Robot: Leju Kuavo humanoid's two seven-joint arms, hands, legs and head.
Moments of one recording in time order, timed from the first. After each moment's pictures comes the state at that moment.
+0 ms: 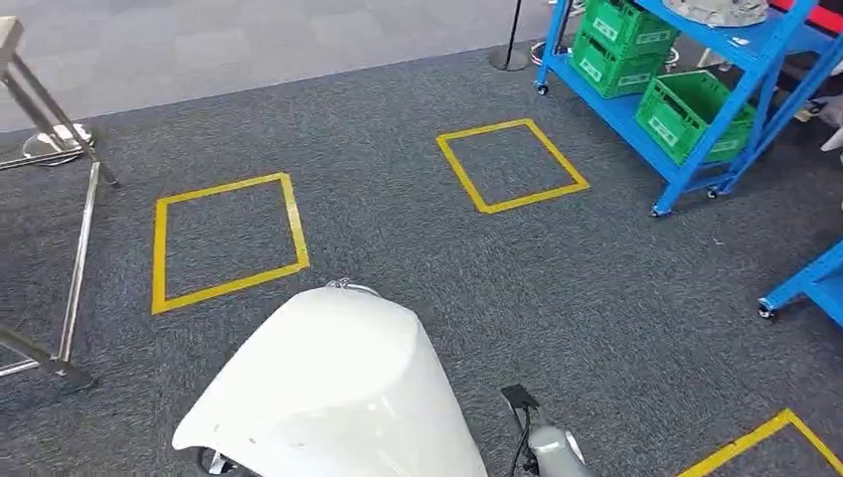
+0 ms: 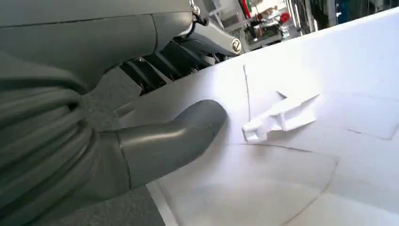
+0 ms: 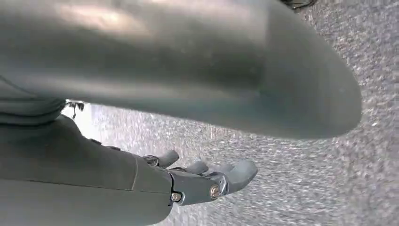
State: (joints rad) left arm -0.34 -0.18 -0.87 -1.38 -0.37 0.25 -0.37; right arm -0.02 0.10 -0.51 -0.16 0.38 0.04 0.17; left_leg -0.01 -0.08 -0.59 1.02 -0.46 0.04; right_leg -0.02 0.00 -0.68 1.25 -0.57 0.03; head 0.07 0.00
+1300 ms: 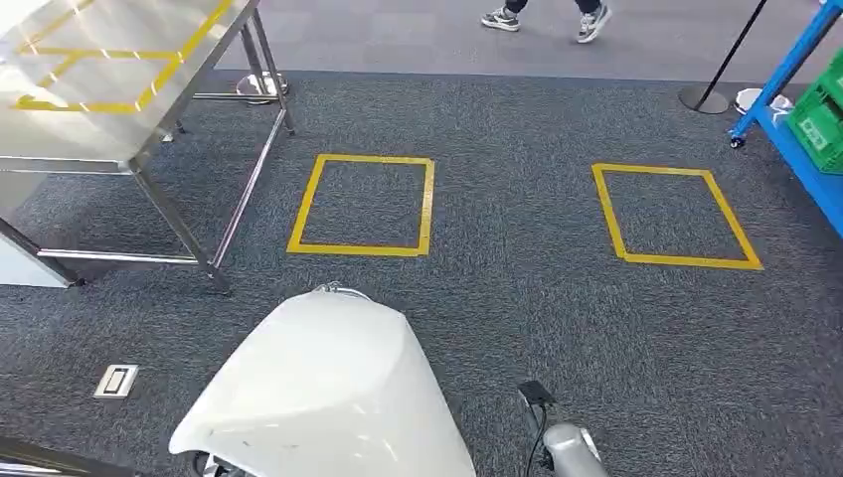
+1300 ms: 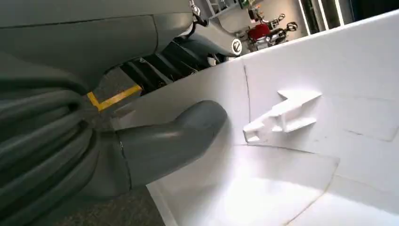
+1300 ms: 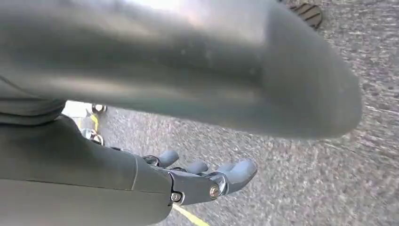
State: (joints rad) left arm -0.32 -0.17 -0.83 -1.39 -0.40 0.25 -0.39; right arm -0.01 0.05 -0.51 -0.17 0.37 0.03 0.17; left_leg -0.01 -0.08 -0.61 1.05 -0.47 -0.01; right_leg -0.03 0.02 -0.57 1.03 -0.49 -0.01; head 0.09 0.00
